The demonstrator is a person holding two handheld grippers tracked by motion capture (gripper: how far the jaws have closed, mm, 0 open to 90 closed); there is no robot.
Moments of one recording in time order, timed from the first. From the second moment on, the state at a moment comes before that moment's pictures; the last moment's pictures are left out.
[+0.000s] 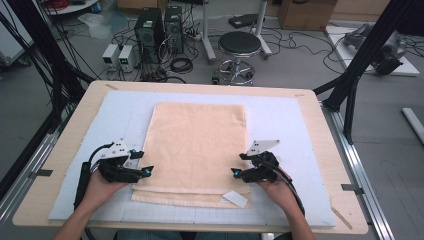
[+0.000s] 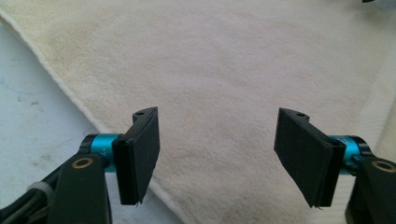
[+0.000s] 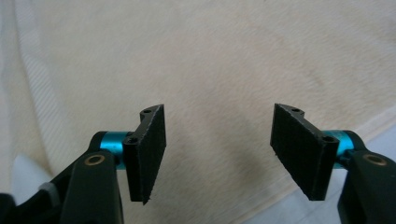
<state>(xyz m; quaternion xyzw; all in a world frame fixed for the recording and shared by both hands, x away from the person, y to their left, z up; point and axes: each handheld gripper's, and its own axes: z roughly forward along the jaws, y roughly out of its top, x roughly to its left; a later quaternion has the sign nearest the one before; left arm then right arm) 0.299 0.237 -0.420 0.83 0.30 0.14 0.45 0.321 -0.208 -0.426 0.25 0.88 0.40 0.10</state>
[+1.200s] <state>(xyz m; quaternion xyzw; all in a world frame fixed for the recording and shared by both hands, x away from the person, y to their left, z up) 0.281 0.227 -0.415 0.85 0.25 0.12 0.44 0.301 -0.213 -0.417 0.22 0.89 0.39 0.10</state>
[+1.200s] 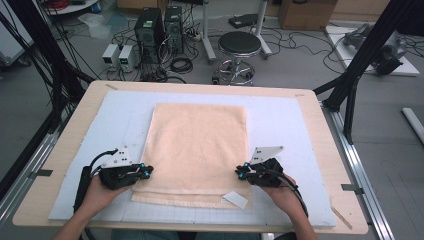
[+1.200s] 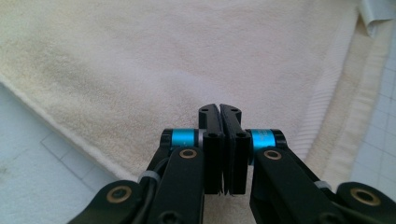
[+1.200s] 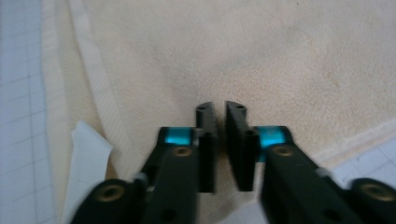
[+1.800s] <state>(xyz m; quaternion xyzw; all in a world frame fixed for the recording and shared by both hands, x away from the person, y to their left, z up) 0.270 0.215 -0.434 0.89 0.21 0.10 0.40 0.281 -0.201 -0.434 0.16 0.91 0.38 0.06</state>
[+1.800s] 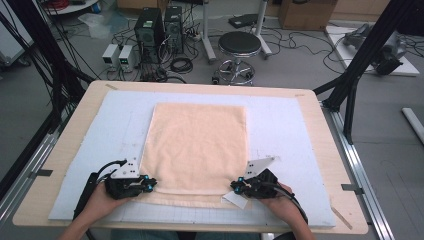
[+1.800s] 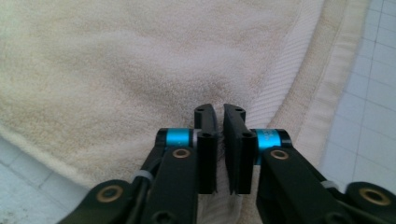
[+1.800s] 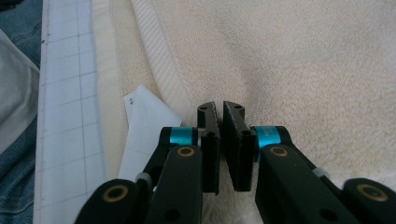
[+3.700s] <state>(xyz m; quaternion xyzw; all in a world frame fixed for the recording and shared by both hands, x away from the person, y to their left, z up) 0.253 0.234 -0.441 0.87 0.24 0.09 0.41 0.277 -0.210 -0.438 0.16 0.91 0.39 0.02</state>
